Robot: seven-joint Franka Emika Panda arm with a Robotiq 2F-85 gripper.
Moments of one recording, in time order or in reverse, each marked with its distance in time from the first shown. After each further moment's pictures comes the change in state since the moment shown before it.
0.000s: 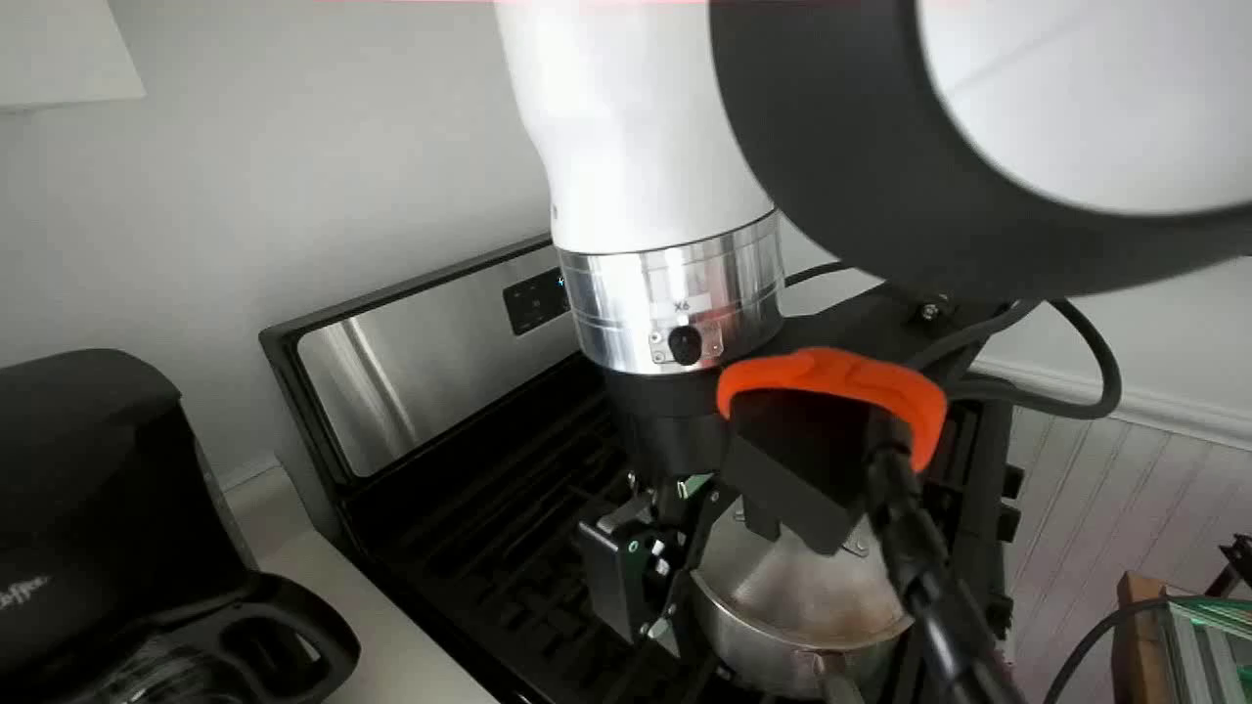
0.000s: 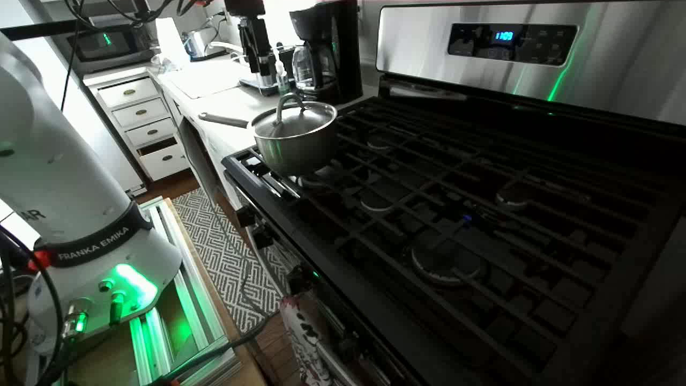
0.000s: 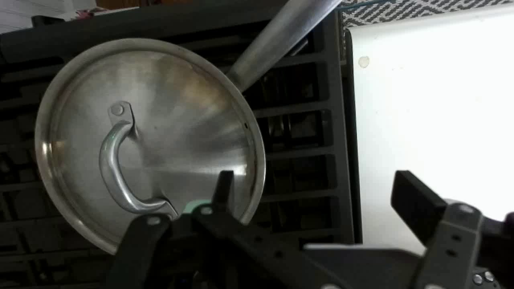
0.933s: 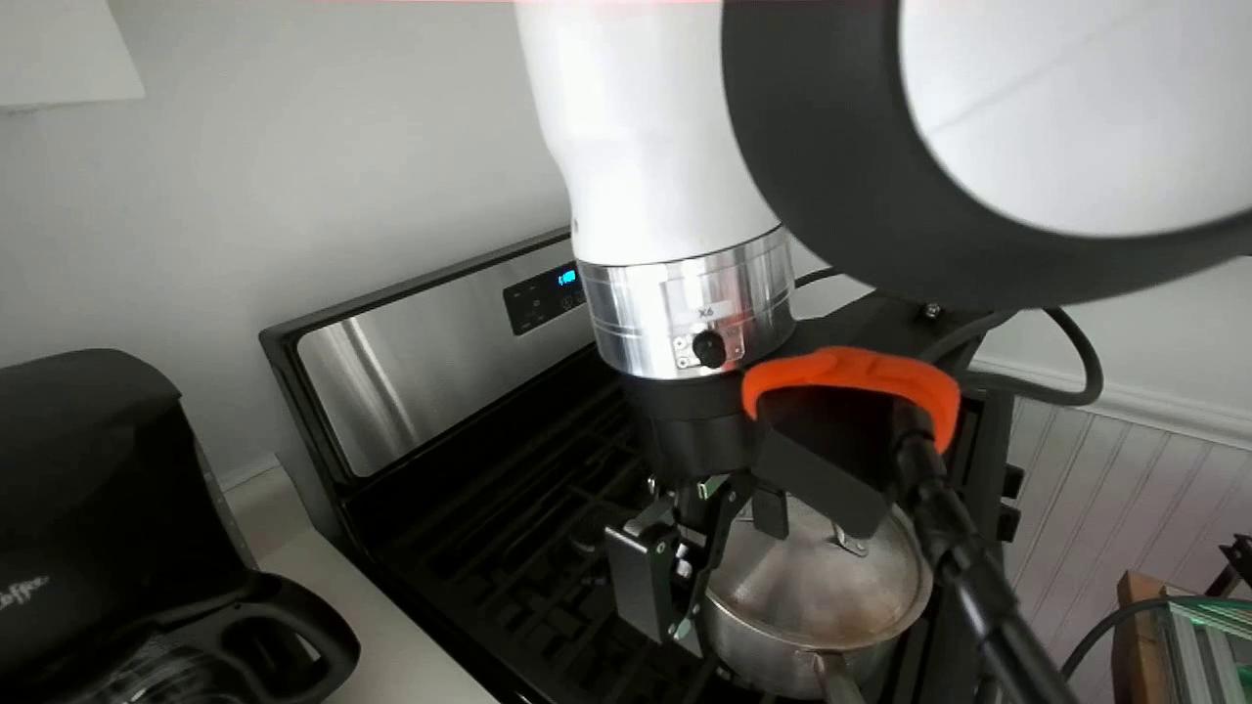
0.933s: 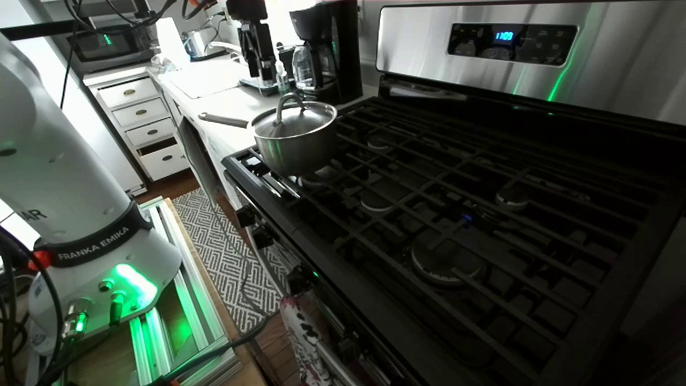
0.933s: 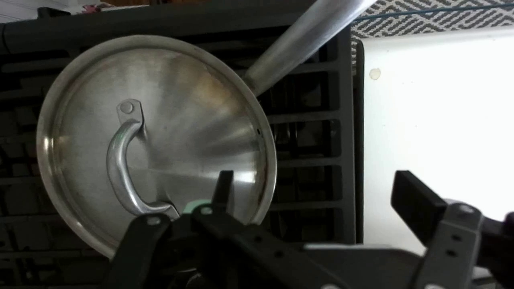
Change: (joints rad) arm 0.018 0.000 -0.037 -0.020 0.000 0.000 -0.081
